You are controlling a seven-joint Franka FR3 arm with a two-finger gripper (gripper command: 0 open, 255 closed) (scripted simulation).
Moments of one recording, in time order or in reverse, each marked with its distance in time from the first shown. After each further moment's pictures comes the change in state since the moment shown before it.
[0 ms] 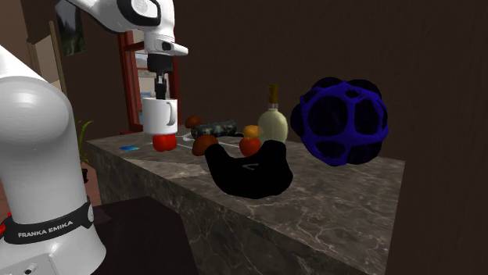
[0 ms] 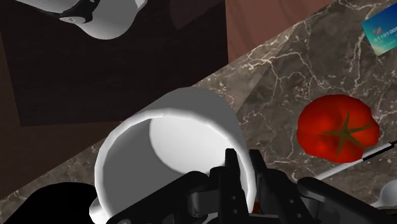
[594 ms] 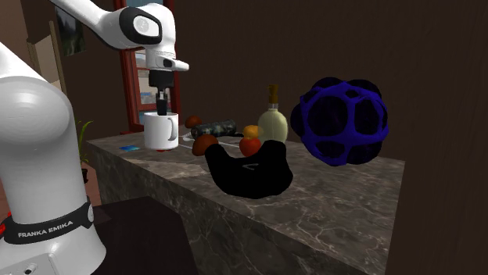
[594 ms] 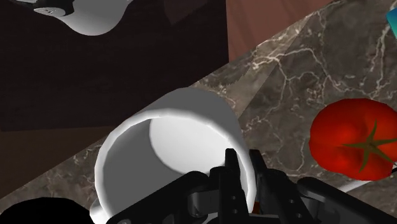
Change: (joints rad) arm 0.006 0.039 0.035 -0.092 0.026 0.131 -0.004
